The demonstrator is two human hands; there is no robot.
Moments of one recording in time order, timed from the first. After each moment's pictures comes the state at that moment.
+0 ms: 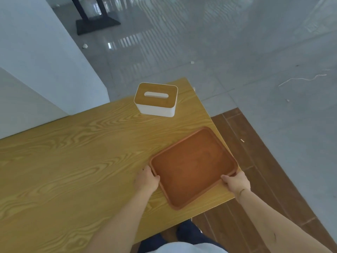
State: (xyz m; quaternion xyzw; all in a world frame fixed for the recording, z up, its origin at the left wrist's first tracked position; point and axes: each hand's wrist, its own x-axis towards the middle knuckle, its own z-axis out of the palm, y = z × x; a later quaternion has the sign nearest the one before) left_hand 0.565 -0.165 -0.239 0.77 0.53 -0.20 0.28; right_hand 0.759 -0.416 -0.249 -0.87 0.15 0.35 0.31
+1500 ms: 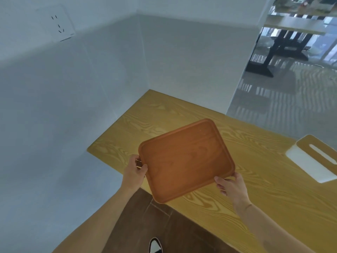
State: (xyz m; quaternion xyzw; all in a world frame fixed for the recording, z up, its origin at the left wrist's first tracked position) left_hand 0.088 -0.121 -0.157 0.50 0.70 0.36 0.36; right_hand 0.431 -0.163 -0.147 -0.71 -0.26 0.51 0.40
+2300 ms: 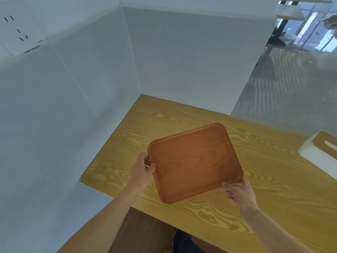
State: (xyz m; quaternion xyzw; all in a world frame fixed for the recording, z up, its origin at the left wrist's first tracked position) left_hand 0.046 0.014 -0.176 0.59 0.65 0.28 0.39; right_hand 0.377 -0.095 -0.186 -0.77 -0.16 0.46 0.41
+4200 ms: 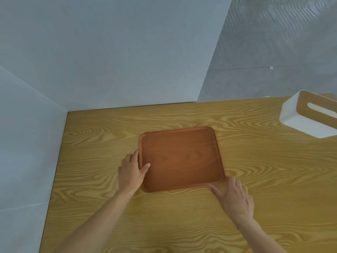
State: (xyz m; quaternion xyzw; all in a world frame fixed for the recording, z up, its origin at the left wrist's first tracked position) left_hand 0.154 0.214 -0.250 0.79 0.56 -0.02 0.25; right_hand 0.388 -0.026 -0.231 -0.93 -0.29 0.21 0.00
